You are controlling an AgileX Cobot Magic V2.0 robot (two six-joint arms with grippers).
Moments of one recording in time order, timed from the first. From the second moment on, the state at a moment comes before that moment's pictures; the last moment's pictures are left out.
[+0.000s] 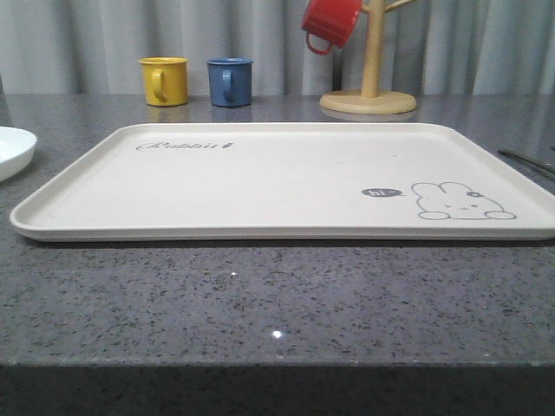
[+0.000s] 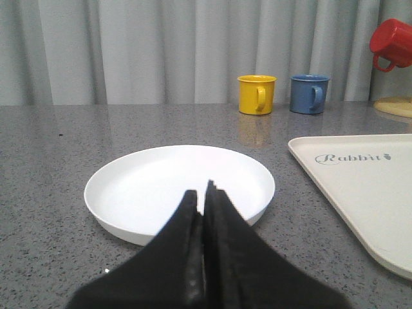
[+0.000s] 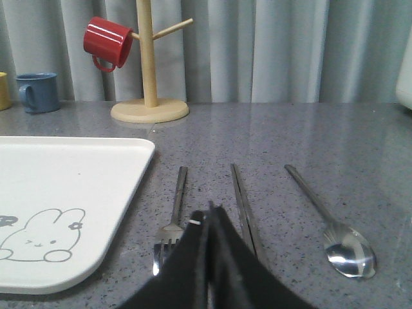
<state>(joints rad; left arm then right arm) -0.05 0.00 0.00 -0.01 0.05 0.03 0.00 -0.01 0.03 -0.02 0.02 0.11</state>
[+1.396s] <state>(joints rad) -0.05 0.28 -0.67 -0.01 0.47 0.03 0.00 0.30 -0.59 -0.02 0.49 0.11</state>
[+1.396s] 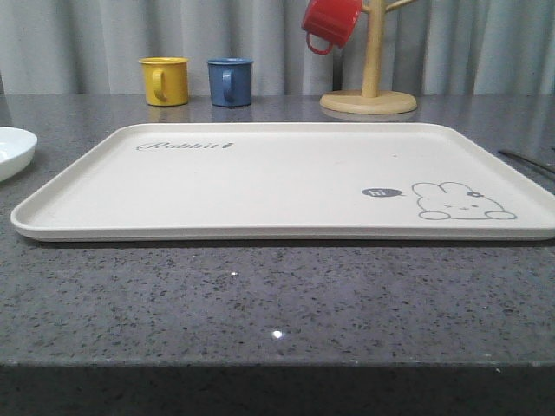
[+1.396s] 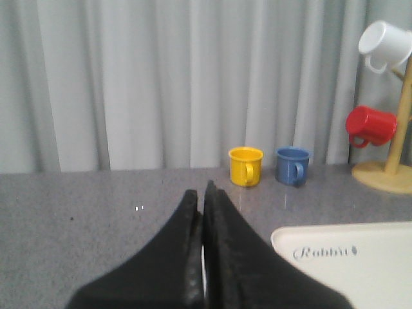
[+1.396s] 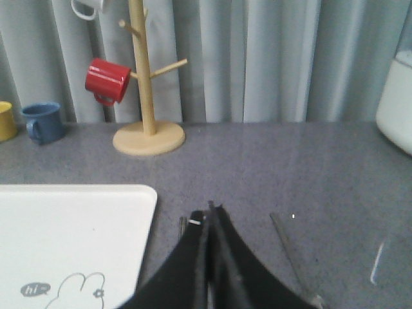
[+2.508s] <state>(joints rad) -0.05 0.82 -0.87 0.07 0.95 0.03 0.00 0.59 -0.59 -0.02 0.65 0.09</state>
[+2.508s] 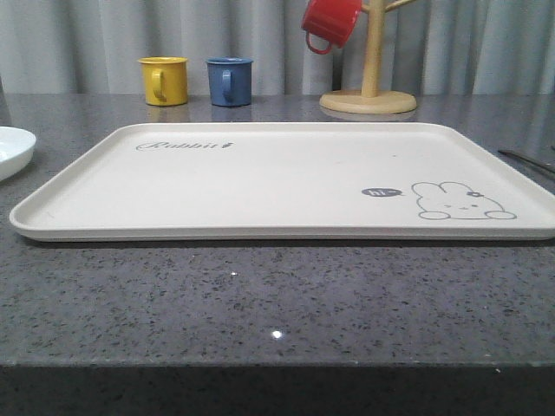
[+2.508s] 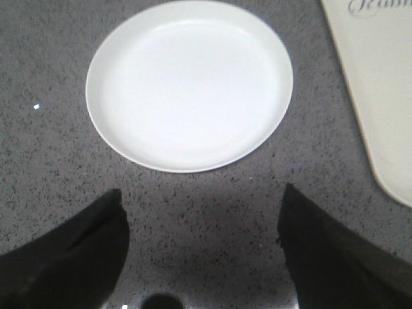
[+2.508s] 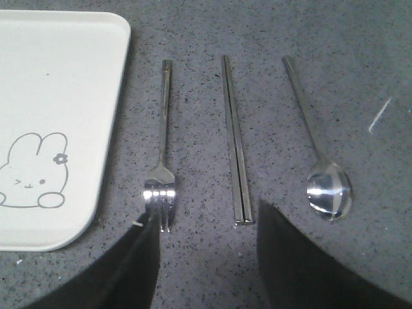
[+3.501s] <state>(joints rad) 0.53 1.62 -1.11 -0.63 0.84 0.53 0.00 0.59 -0.59 -0.02 0.65 0.08</state>
